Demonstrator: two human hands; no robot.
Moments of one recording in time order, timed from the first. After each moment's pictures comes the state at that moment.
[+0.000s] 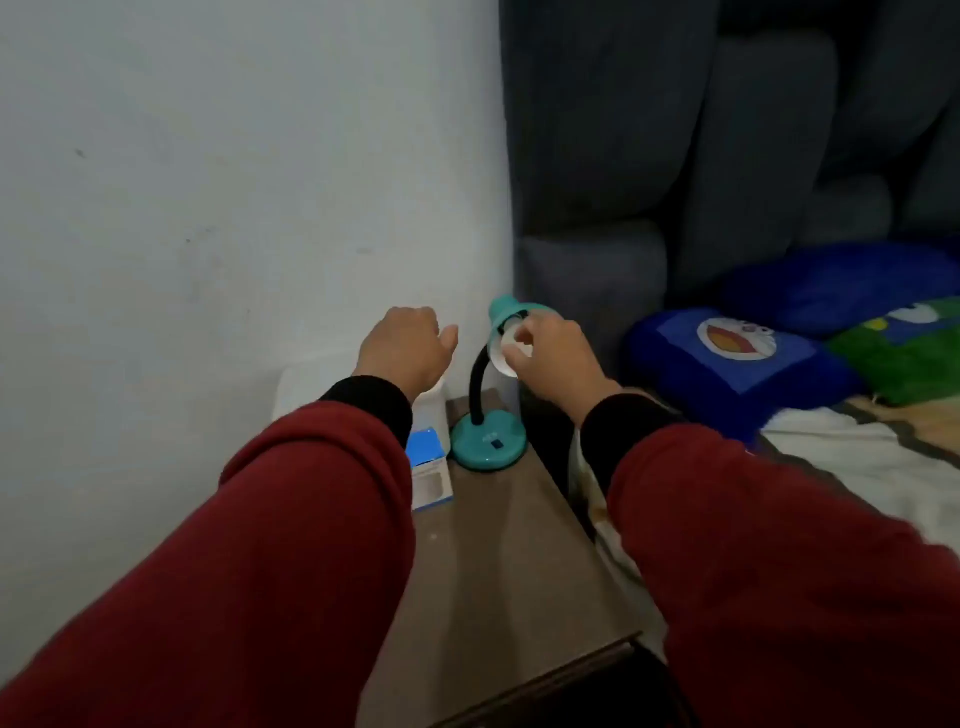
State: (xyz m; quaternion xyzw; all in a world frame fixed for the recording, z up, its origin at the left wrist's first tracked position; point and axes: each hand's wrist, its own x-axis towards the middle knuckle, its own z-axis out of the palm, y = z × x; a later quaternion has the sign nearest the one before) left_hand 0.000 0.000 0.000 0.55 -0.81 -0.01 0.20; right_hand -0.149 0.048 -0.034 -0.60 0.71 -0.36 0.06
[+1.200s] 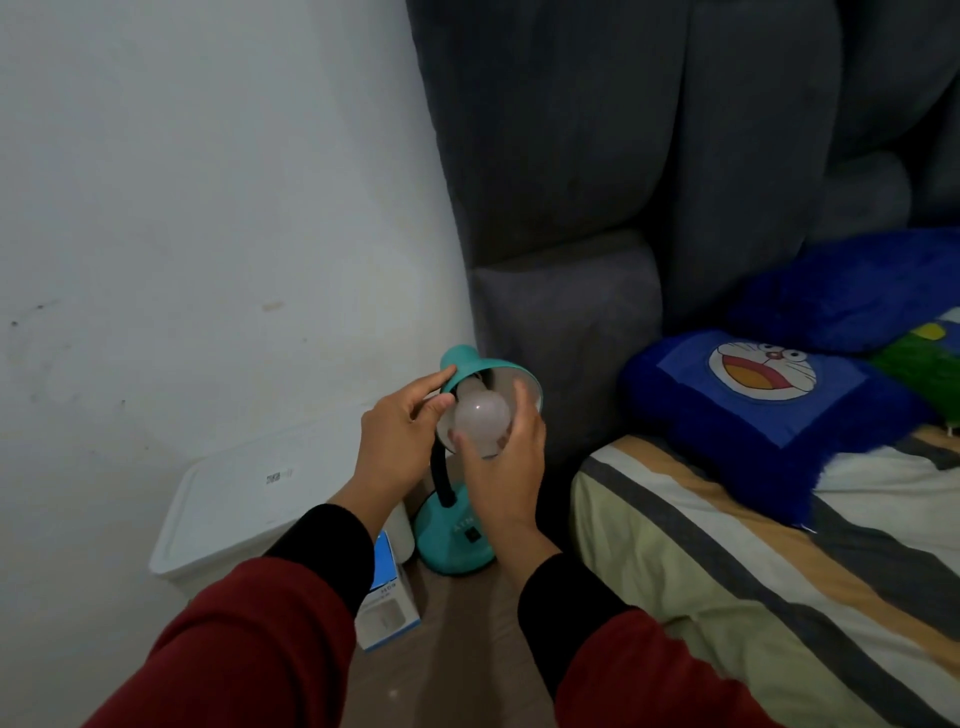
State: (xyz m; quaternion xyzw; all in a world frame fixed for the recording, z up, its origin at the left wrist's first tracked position) left_hand -0.073 -0.083 -0.070 0.46 -0.77 -0.26 0.37; right_hand -0.152 -0.046 -0.137 -0.37 0.63 -0.66 0.15
